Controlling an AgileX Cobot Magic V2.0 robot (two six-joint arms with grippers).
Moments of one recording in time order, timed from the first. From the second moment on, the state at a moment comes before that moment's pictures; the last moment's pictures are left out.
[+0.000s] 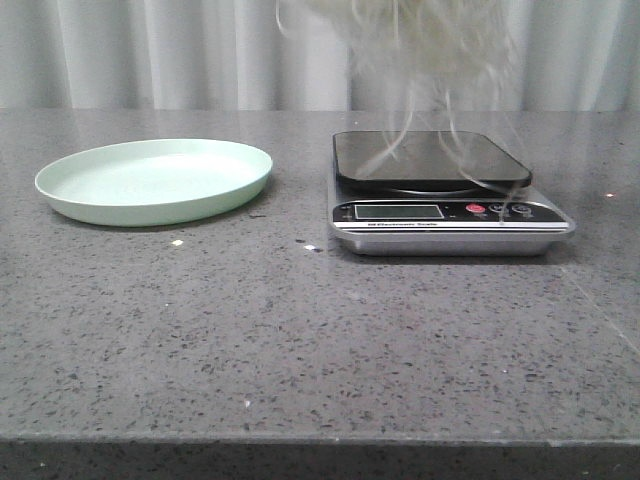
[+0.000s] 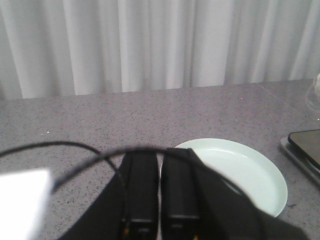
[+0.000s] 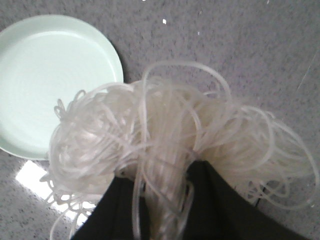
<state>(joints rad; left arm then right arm) -0.17 0.49 -0.52 -0.11 0.23 0.11 0.57 1.64 -1.82 -0.05 1.09 0.07</state>
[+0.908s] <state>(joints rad) -0.17 0.49 -0.52 -0.11 0.23 0.11 0.67 1.98 -1.98 0.39 0.83 -0.18</state>
